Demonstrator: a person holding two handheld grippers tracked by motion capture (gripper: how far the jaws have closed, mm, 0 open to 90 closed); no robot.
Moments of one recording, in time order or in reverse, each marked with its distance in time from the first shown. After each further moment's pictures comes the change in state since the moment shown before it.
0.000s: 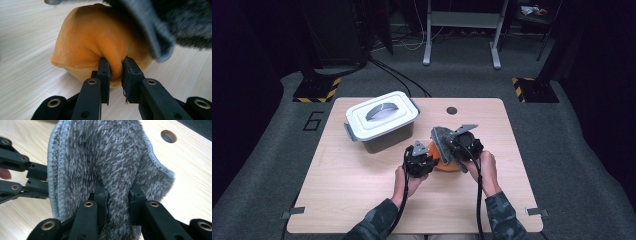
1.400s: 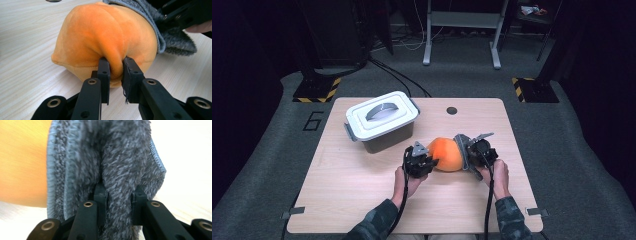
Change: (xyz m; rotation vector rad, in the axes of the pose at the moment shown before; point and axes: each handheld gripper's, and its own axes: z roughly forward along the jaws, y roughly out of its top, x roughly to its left) left arm 0.004 -0.004 0.002 0.003 -0.003 -0.007; right arm -0.049 -0.064 0.040 0.138 -0.053 0.183
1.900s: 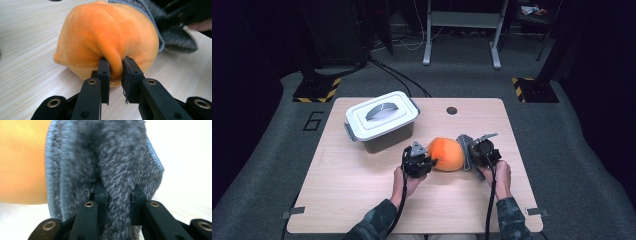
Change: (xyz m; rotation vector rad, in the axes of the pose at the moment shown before) left arm 0.003 -0.001 -0.002 0.001 -0.001 -0.006; right arm -0.008 -0.004 -0.004 -0.015 -0.023 0.043
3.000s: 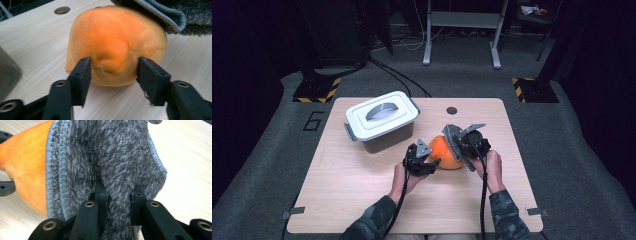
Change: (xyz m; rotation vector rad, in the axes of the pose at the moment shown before) left arm -0.003 0.008 0.007 -0.004 0.075 0.167; right arm 0.033 0.042 -0.023 -0.085 0.029 -0.123
